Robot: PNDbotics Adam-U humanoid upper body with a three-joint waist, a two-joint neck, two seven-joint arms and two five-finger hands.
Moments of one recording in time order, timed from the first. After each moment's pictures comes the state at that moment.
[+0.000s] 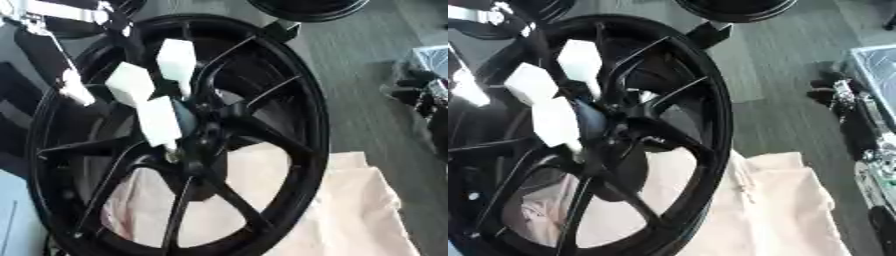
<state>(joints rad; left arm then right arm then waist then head) -1.15 0.78 -0.52 -1.41 -0.17 -0.19 -0.90 -0.31 -0.50 -0.09 -1.54 -0.27 -0.08 -0.02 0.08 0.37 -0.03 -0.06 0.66</state>
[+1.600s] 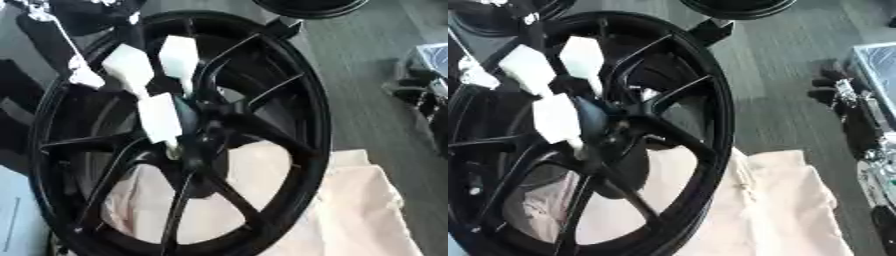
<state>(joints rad) -1.17 0.77 -0.45 -1.48 -0.16 -0.14 -0.91 -0.31 -0.50 -0.09 -1.54 -0.27 -0.08 -0.01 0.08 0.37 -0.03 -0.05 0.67</state>
